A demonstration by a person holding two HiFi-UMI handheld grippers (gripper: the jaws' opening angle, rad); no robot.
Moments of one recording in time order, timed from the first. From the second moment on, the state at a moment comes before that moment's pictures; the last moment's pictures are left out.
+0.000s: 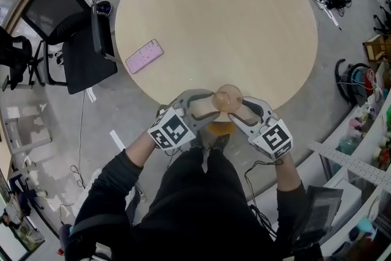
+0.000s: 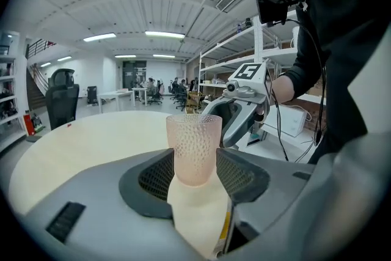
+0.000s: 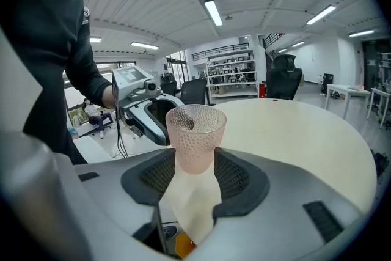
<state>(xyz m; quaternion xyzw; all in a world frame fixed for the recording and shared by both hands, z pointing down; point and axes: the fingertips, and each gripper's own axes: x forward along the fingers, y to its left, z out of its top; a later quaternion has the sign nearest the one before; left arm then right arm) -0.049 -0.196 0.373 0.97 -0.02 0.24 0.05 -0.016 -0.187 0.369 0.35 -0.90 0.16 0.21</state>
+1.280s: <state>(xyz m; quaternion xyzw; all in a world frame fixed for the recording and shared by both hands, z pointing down) 0.043 0.025 0.350 0.95 -0.07 0.05 0.31 0.093 0.045 0.355 0.39 -0.85 0.33 -0.11</state>
